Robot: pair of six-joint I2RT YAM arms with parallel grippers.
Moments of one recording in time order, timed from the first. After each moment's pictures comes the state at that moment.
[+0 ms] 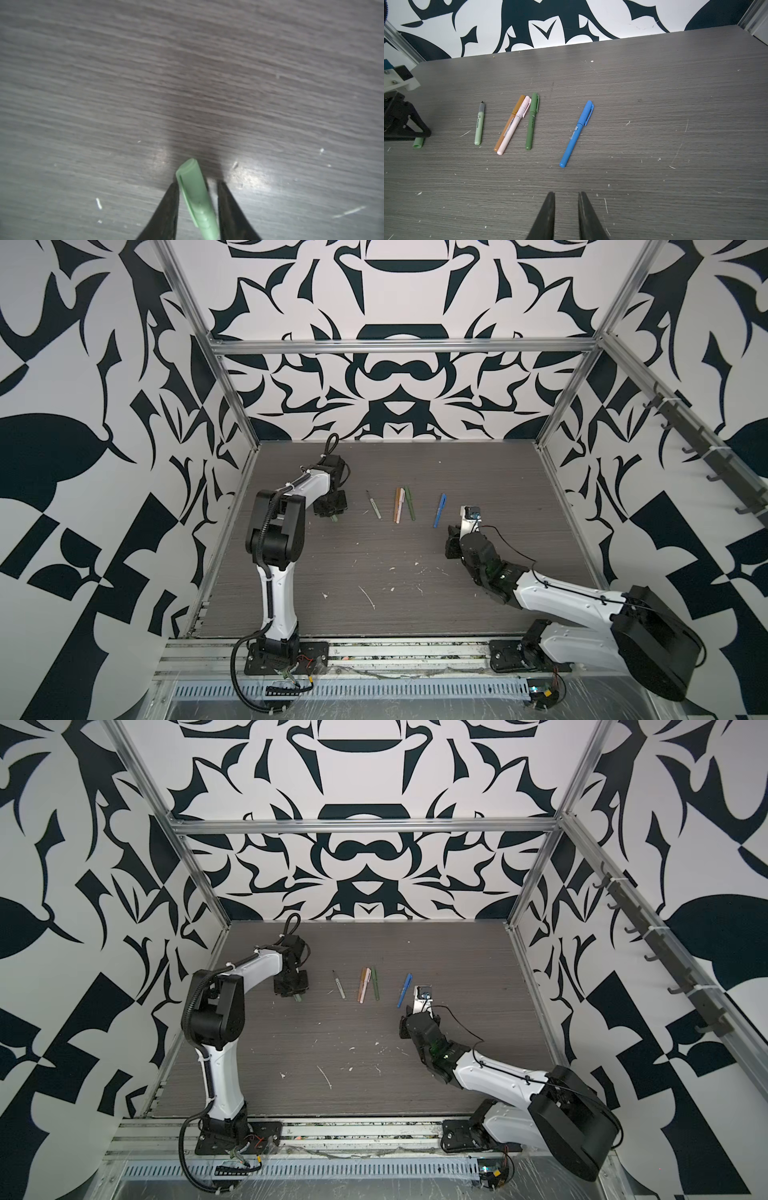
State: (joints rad) left arm -0.24 2.07 1.51 -0.82 -0.10 -0.40; right arm 0.75 1.19 0.42 0.27 0.49 0.47
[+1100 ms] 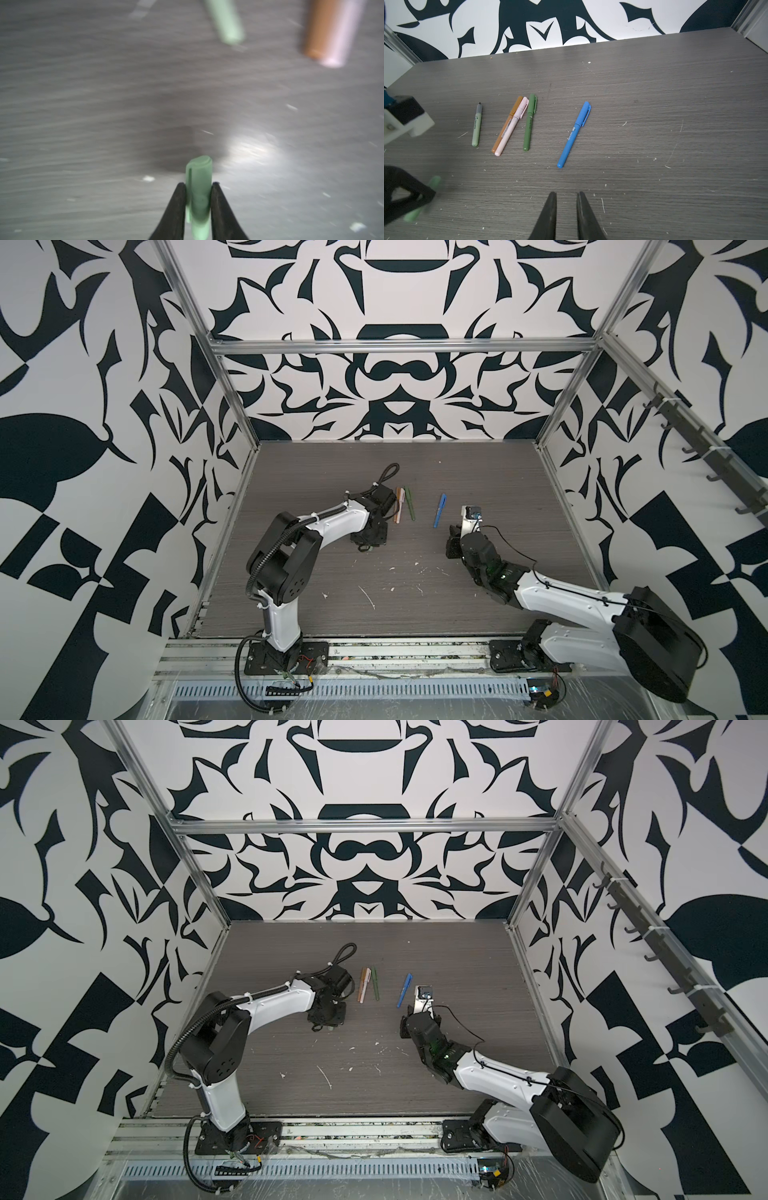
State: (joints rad) left arm -0.73 1.86 1.24 -0.75 -0.10 -0.53; right arm 0.75 1.16 0.42 0.26 0.52 0.47
